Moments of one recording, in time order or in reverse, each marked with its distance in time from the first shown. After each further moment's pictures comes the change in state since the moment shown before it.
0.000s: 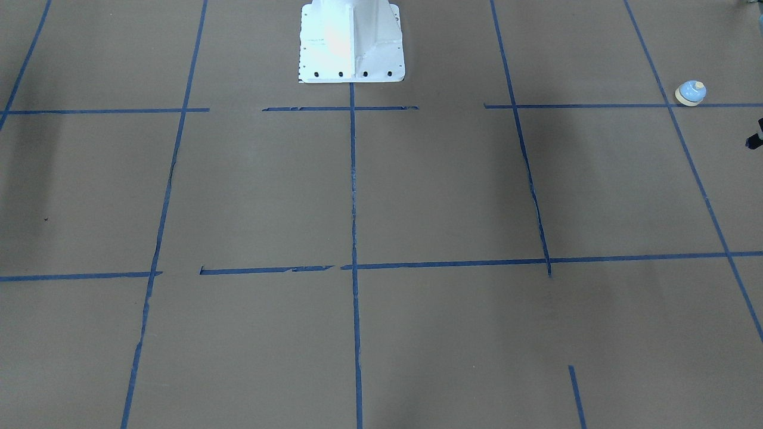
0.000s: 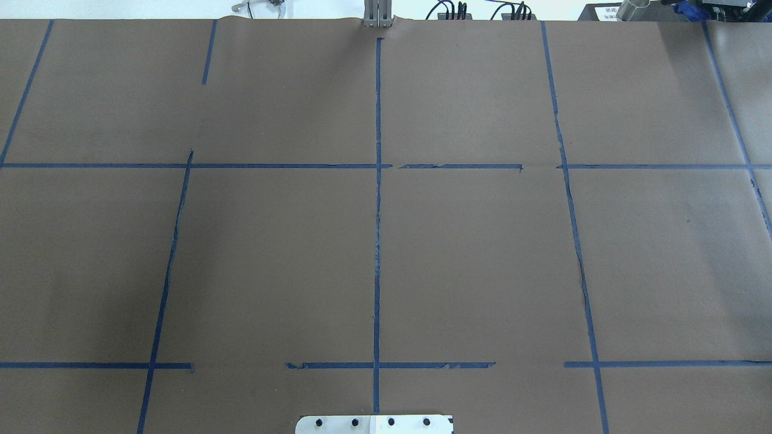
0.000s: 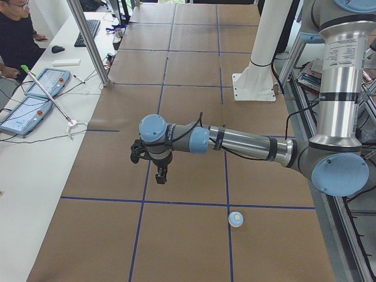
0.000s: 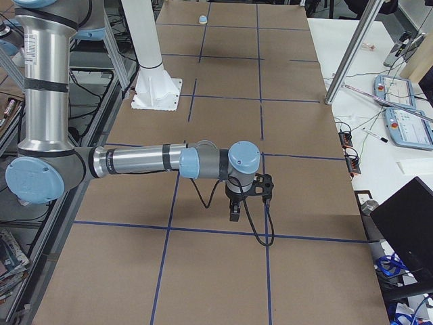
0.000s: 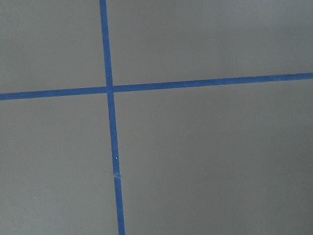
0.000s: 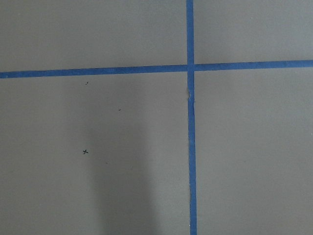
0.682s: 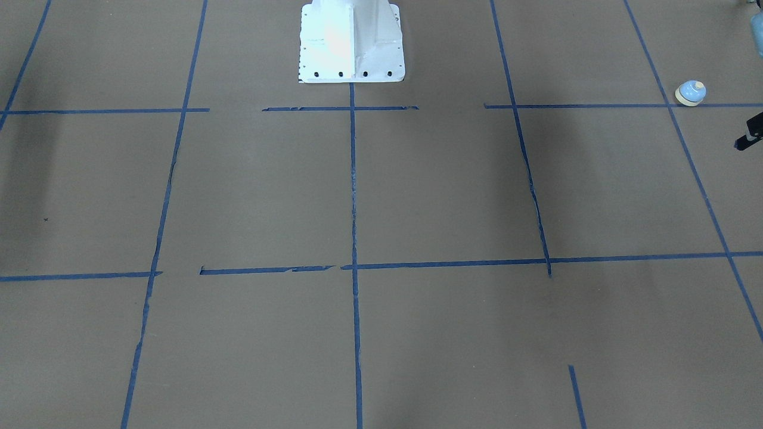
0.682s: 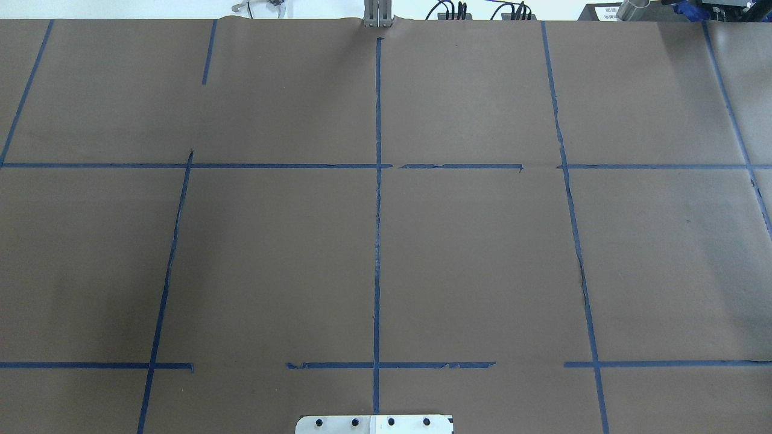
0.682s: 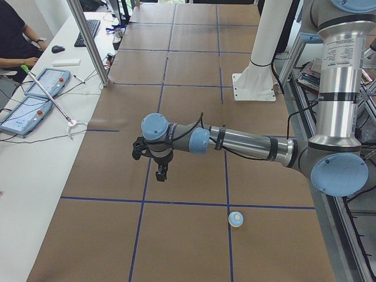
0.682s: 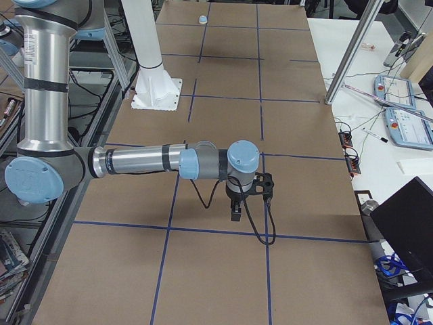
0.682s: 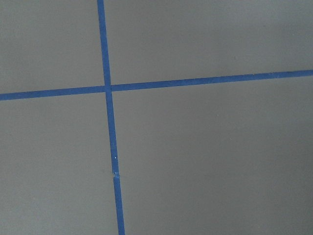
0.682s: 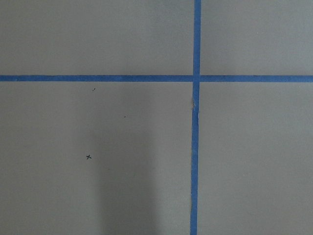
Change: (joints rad) left arm 0.052 0.024 -0.002 -0.071 0.003 -0.003; right arm 0.001 -0.023 0.000 0.089 0.005 0.006
